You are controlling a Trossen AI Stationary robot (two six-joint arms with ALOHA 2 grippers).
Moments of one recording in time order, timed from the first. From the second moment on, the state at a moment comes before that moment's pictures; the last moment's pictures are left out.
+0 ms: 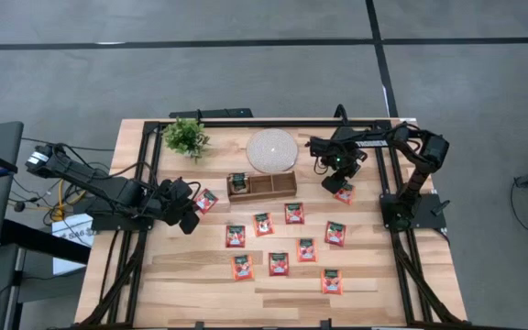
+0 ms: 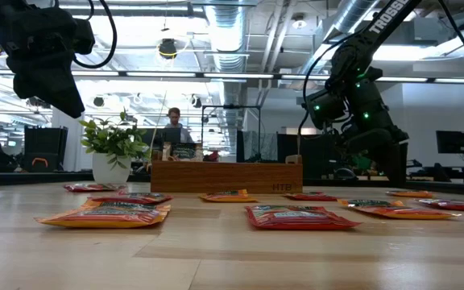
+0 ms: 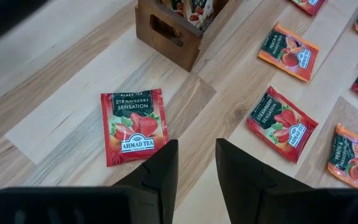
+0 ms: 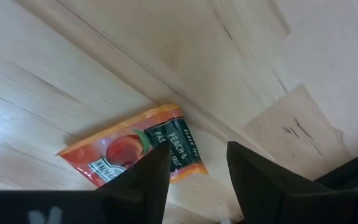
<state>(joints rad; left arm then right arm) -0.36 0.88 0.60 -0.73 -0.46 -0.98 -0.53 1.74 0.97 -1.10 0.03 0.23</state>
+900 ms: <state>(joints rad) -0.36 0.88 0.60 -0.73 -0.44 -0.99 -0.51 1.74 0.84 -1.01 0.02 0.31</state>
